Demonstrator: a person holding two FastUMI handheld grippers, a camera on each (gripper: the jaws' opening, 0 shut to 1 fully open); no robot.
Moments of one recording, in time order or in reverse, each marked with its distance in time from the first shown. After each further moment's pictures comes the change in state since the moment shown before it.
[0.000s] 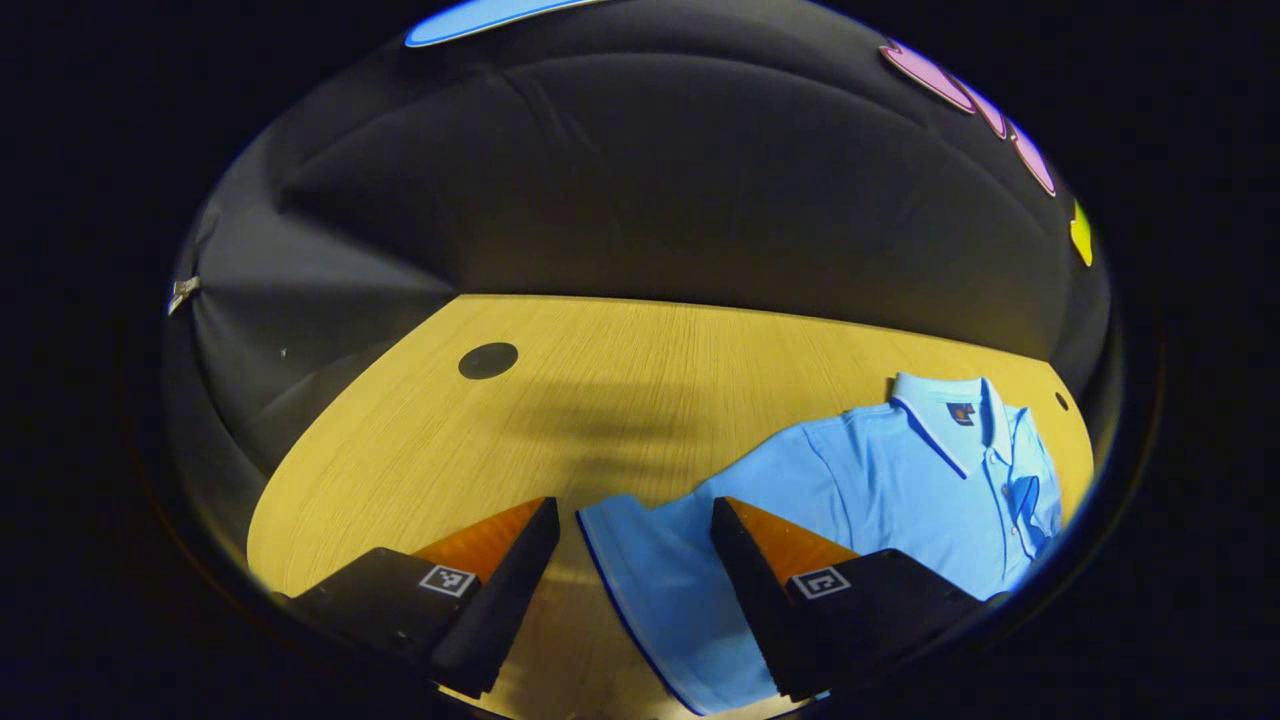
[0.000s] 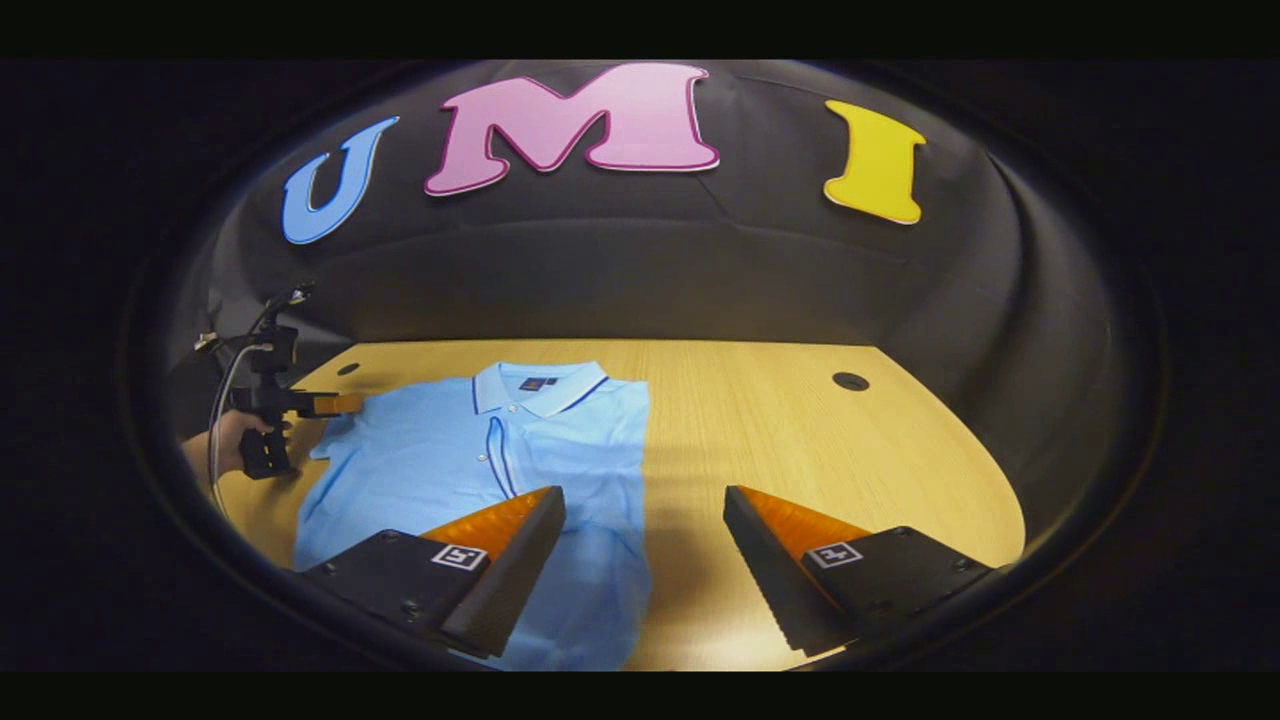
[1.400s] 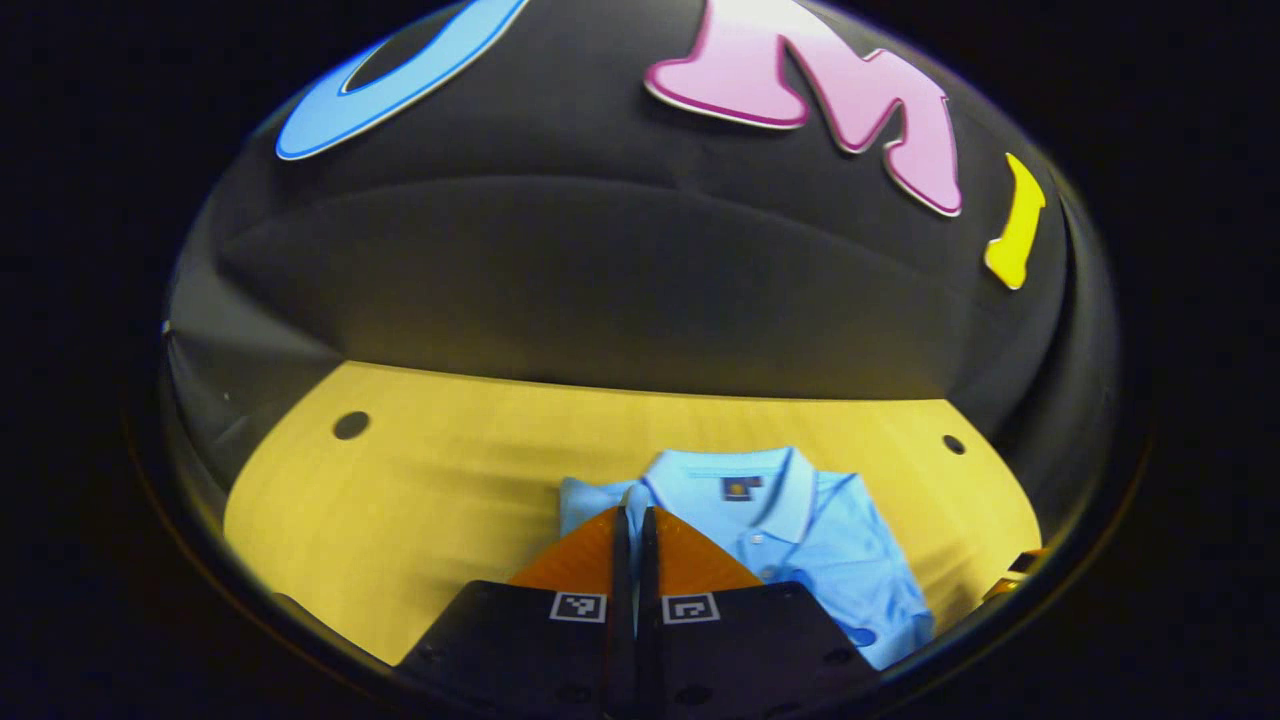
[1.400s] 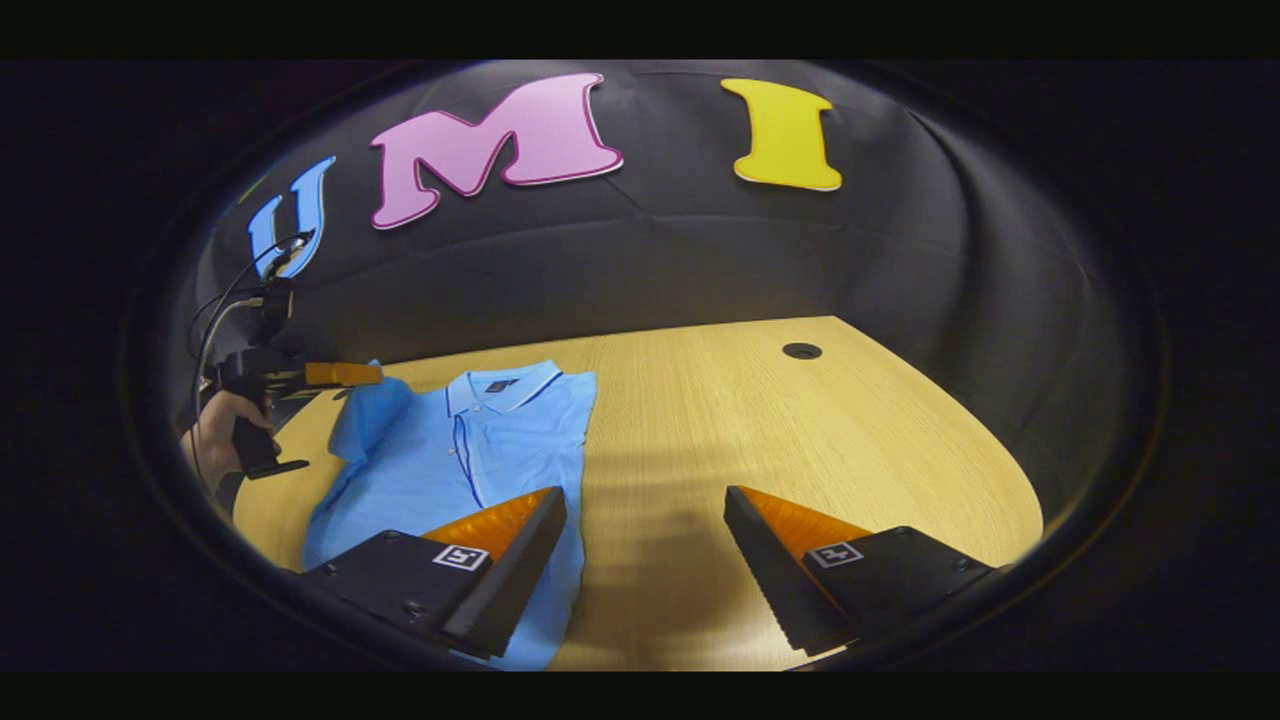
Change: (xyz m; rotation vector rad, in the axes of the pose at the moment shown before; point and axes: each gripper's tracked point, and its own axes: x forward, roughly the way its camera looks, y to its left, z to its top) left arm -0.082 -0.213 0.056 0.007 -0.089 -0.260; right arm -0.031 -0.055 -0.021 0.138 -0.013 -0.008
